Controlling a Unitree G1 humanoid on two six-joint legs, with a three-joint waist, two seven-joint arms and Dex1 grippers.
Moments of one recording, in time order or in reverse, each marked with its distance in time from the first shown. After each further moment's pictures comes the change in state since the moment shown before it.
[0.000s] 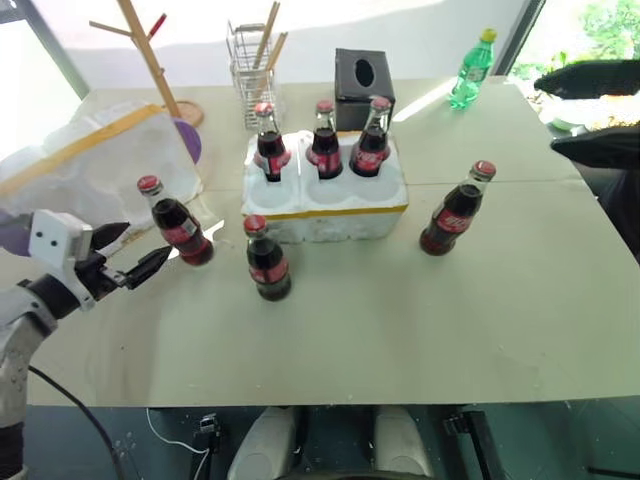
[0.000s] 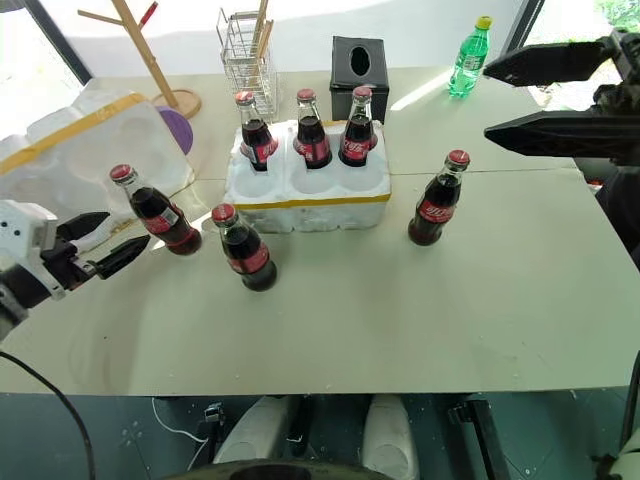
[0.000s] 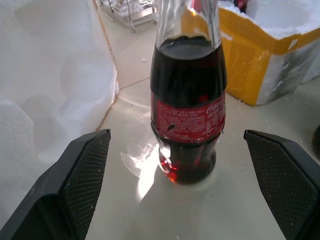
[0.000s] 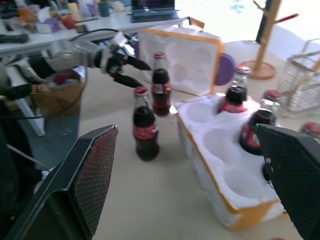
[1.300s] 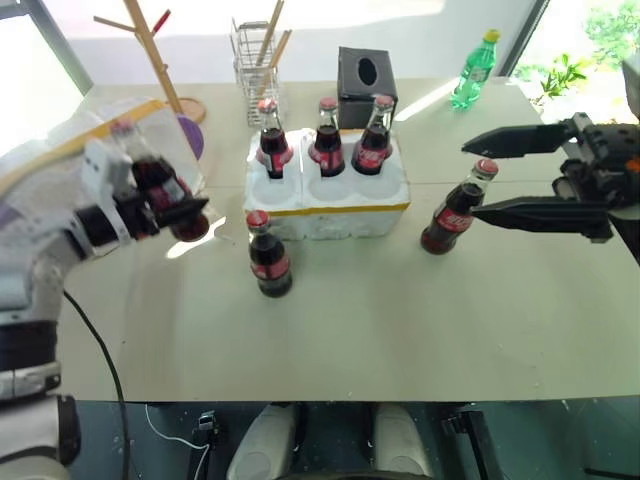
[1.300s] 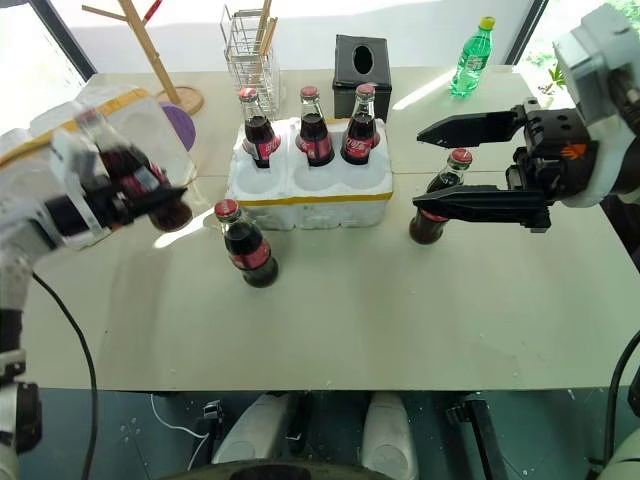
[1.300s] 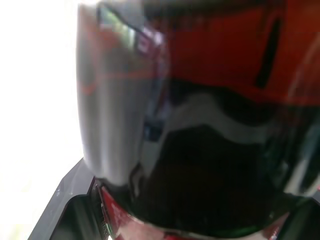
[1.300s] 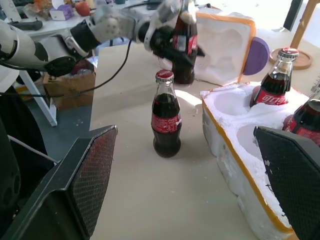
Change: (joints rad) left arm -0.628 0.070 -0.224 0.290 -0.101 0.187 -0.176; right arm 0.243 0.081 -0.040 -0.239 0.093 -0.066 -0.230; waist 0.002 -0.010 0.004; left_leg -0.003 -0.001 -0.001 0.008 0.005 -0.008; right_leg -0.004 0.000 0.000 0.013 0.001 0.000
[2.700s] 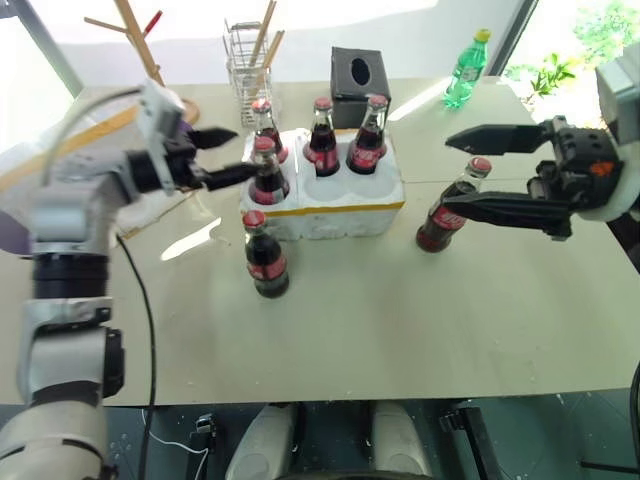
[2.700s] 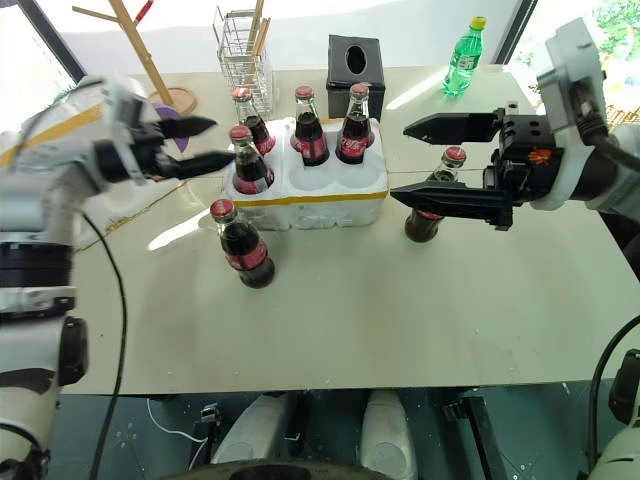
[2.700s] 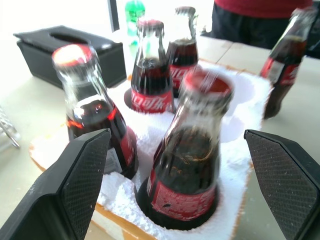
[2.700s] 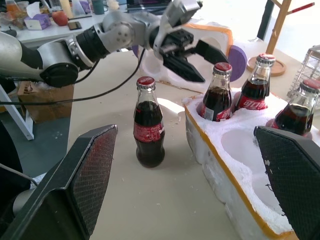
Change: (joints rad) left arm -0.193 -0.084 -0.107 0.118 0.144 -0.081 -0.193; right arm 0.012 0.069 0.030 -0.044 0.030 -0.044 -0.143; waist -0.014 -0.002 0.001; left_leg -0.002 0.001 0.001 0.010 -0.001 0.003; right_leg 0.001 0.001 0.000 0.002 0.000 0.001
